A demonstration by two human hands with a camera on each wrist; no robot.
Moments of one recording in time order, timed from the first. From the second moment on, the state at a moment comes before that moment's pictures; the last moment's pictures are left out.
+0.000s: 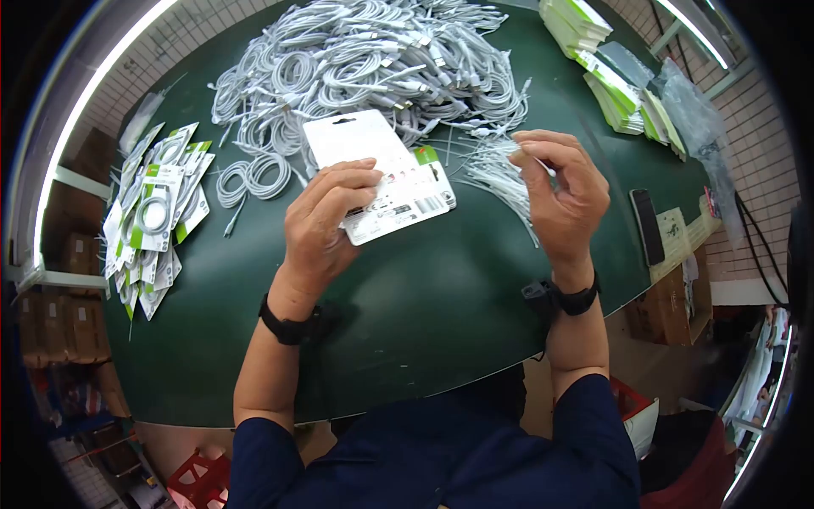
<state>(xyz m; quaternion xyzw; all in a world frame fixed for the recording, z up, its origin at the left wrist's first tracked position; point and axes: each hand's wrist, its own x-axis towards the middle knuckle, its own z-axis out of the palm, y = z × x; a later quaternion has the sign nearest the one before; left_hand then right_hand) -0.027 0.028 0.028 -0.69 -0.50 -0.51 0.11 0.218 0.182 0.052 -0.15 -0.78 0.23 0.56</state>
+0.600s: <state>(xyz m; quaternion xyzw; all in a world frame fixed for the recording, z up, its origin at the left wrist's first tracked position) -0.022 0.027 0.027 -0.70 -0.51 -0.49 0.10 0.214 0.204 0.026 -0.25 -0.82 0.18 0.49</state>
